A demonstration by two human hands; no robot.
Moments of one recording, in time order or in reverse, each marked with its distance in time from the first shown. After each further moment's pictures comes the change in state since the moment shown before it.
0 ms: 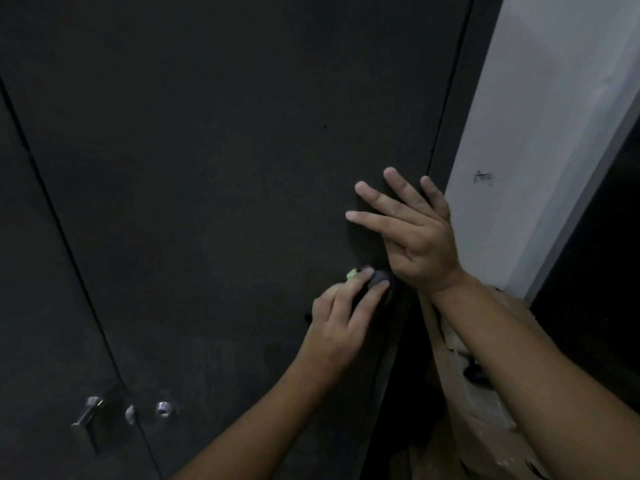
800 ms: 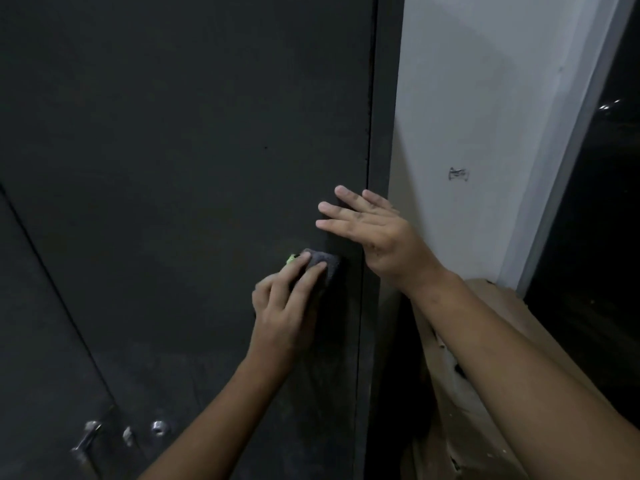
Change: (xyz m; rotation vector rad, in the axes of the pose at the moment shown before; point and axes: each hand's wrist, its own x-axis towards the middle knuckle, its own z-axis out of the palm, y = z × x) left_hand 0.023 -0.017 -0.024 0.074 0.052 -0.065; right_hand -0.006 0.007 -0.026 0.251 -0.171 0.108
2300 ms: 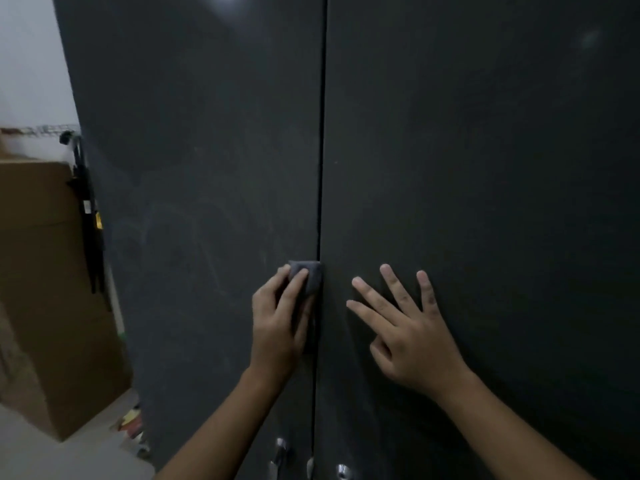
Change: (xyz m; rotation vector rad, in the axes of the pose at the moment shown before) left_hand -0.024 -0.274 -0.200 0.136 0.185 -0.243; right_hand 0.132 -0.197 0.202 -0.373 -0.108 -0.133
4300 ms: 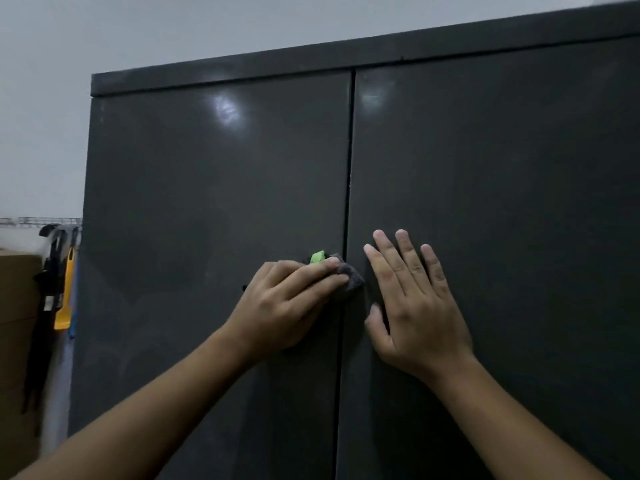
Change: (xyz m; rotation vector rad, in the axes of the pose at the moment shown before) left_hand 0.232 -0.024 -0.038 0.189 0.024 0.848; right_hand 0.181 0.058 -0.067 -0.108 0.317 0.223
